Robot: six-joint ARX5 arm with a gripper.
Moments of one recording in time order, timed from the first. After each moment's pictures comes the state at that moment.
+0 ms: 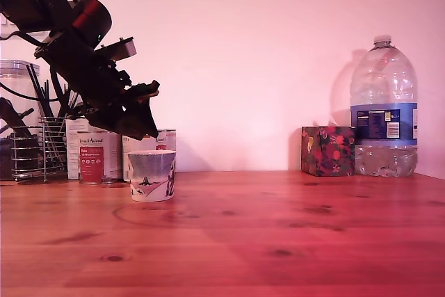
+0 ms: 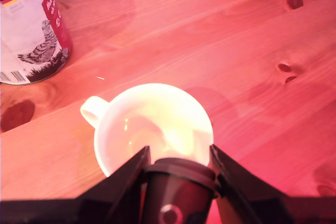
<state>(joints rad) -0.27 1.90 1.34 -0.15 0.28 0.06</state>
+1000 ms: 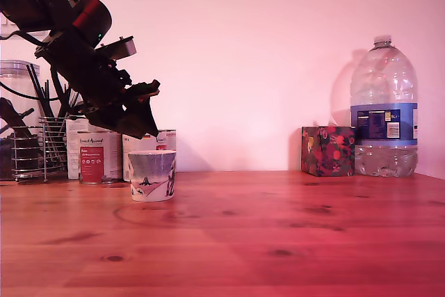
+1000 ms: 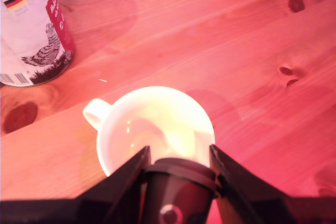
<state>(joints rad) -0.27 1.90 1.34 -0.14 0.27 0.06</state>
